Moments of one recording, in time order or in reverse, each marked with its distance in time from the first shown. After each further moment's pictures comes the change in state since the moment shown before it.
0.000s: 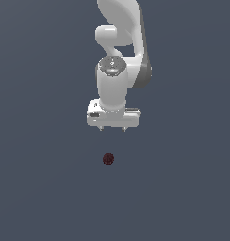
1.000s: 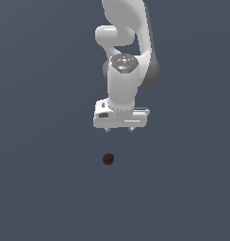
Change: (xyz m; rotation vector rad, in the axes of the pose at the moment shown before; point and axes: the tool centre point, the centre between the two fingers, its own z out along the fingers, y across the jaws) arm 0.011 -0.028 -0.009 -0.003 0.034 -0.065
